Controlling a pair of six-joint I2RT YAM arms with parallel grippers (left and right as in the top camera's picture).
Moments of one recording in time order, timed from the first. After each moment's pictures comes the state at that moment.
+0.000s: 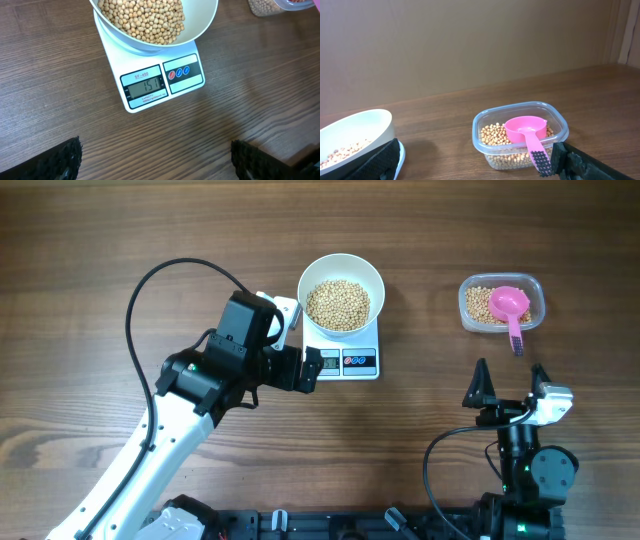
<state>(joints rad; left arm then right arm) -0.47 1.25 1.05 -0.78 0.19 -0.24 -0.17 0.02 0.01 0.01 -0.14 0.18</state>
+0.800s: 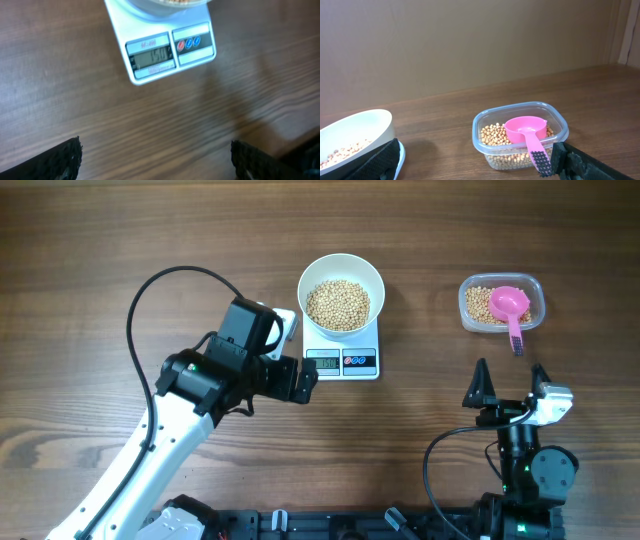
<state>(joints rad) -0.47 1.25 1.05 -0.91 0.19 -0.24 -0.17 0.02 0.01 0.01 -0.14 0.18</state>
